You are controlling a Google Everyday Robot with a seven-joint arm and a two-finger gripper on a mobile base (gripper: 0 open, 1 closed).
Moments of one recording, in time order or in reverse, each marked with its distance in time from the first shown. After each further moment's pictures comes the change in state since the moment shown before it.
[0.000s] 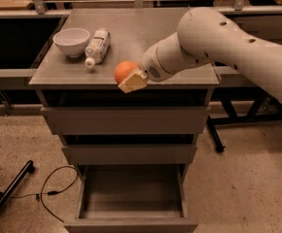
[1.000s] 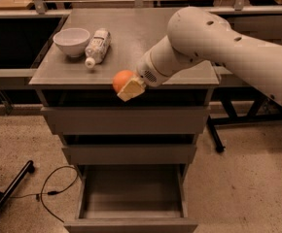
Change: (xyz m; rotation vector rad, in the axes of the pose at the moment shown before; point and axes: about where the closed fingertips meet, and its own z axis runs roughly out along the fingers) arm 0.016 0.015 0.011 -0.054 0.110 0.004
